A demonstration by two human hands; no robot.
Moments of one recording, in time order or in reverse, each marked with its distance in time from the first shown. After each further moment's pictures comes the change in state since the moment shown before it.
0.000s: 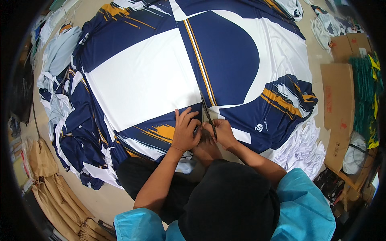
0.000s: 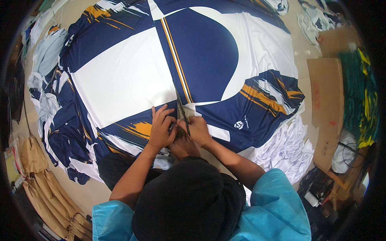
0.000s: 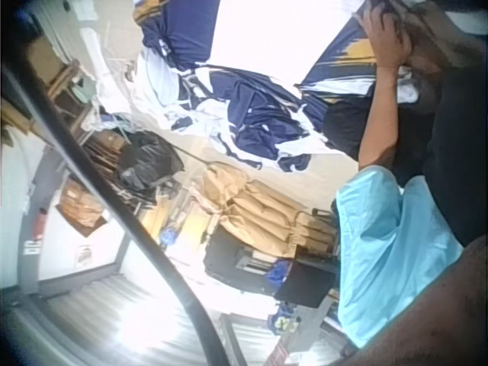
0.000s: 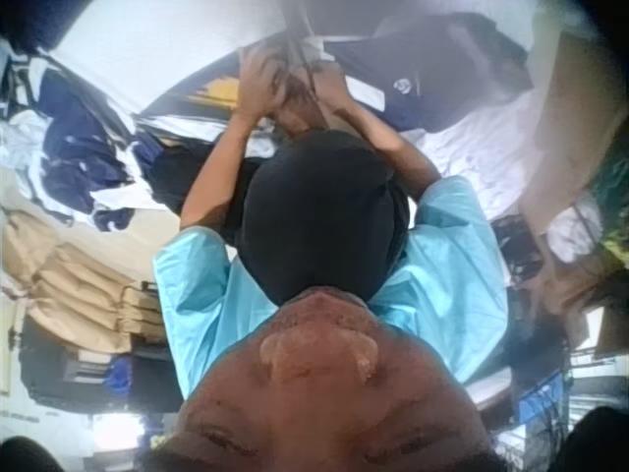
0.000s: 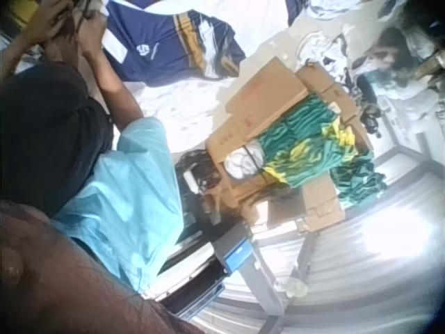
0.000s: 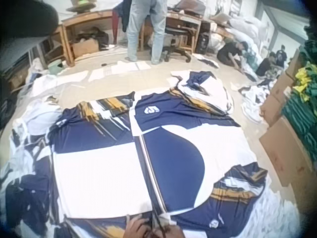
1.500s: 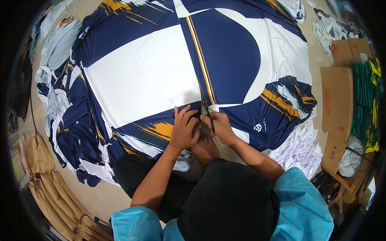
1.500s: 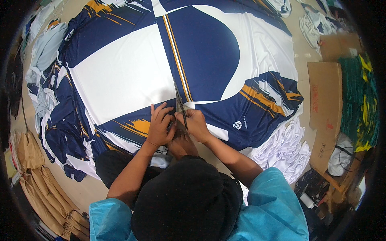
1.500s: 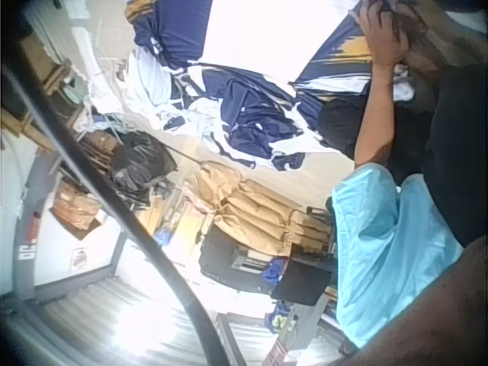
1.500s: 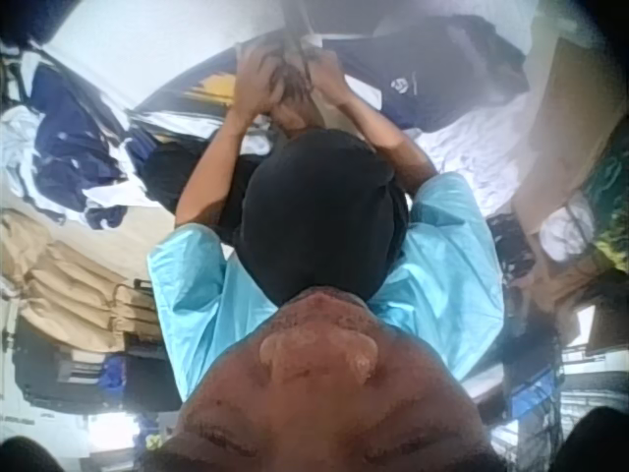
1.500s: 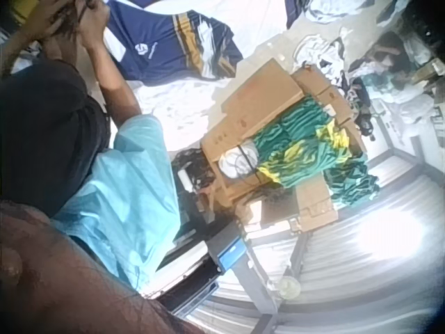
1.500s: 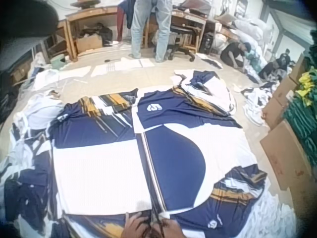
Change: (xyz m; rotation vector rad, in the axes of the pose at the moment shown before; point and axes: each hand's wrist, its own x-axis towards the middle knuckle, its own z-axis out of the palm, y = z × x) left_hand -0.003 -0.002 -0.002 0.020 -0.022 0.004; right_hand 0.012 -0.019 0.007 0.113 -0.023 -0.022
